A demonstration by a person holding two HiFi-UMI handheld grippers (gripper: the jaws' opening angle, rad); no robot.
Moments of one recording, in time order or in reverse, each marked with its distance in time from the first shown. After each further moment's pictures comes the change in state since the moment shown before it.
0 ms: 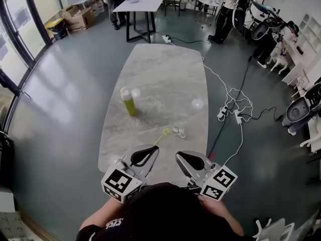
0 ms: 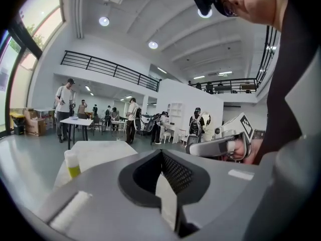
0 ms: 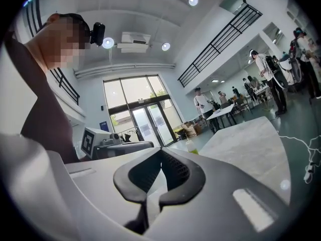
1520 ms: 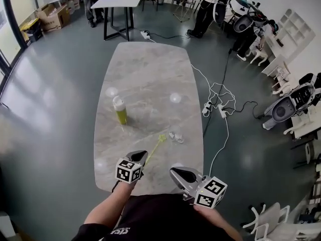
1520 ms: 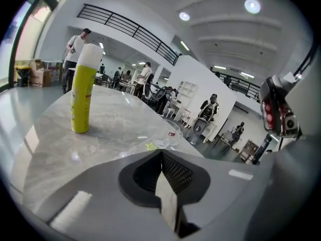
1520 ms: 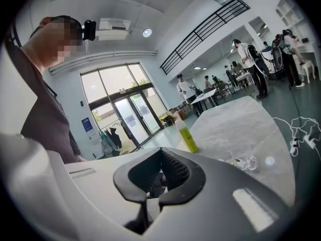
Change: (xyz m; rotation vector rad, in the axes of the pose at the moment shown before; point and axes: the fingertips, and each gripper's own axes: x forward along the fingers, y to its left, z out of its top) left arm 0.055 0.118 -0.233 -0.328 0.356 -0.038; right arm 0.051 0.005 -0.059 0.152 0.154 -0.181
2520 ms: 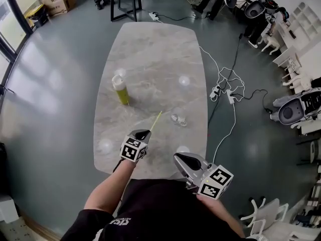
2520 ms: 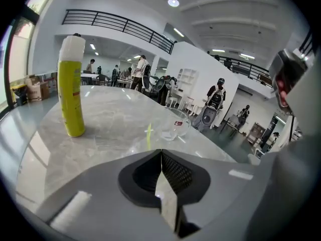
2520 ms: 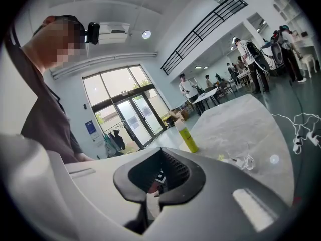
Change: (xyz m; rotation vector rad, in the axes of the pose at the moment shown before) left arm 0.042 0.019 -0.018 0.133 0.099 0.083; right arm -0.013 -0.017 -0.003 0.012 -0.020 0.043
